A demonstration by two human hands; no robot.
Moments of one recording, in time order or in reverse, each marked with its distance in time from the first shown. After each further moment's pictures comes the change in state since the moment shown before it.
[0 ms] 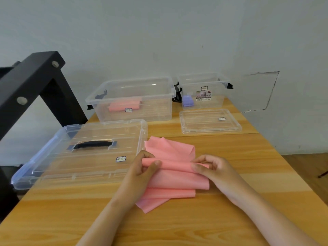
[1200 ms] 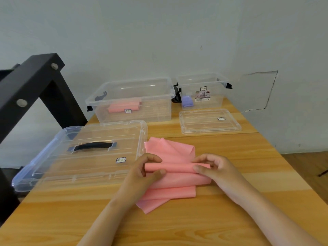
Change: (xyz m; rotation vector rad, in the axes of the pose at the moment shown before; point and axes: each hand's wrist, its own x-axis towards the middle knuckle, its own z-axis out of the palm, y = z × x) left_hand 0.000 -0.003 -0.001 -0.043 -0.091 -0.065; right_hand 0.003 0.004 -0.004 -0.006 0.032 -0.003
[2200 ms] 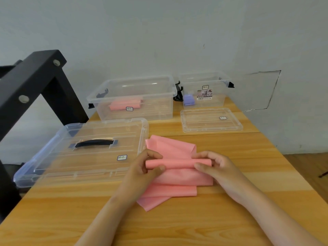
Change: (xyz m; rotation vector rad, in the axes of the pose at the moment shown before) left_hand 0.000 0.003 0.000 -0.030 0.002 0.032; right_hand -0.002 -0.002 0.001 0.077 -0.037 0.006
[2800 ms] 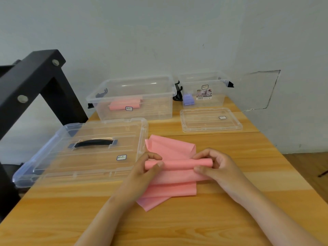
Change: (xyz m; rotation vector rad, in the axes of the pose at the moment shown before) left_hand -0.002 -0.003 0.000 0.007 -0.019 -0.087; right_hand 0.000 0.001 -0.001 0.004 -0.012 -0.072
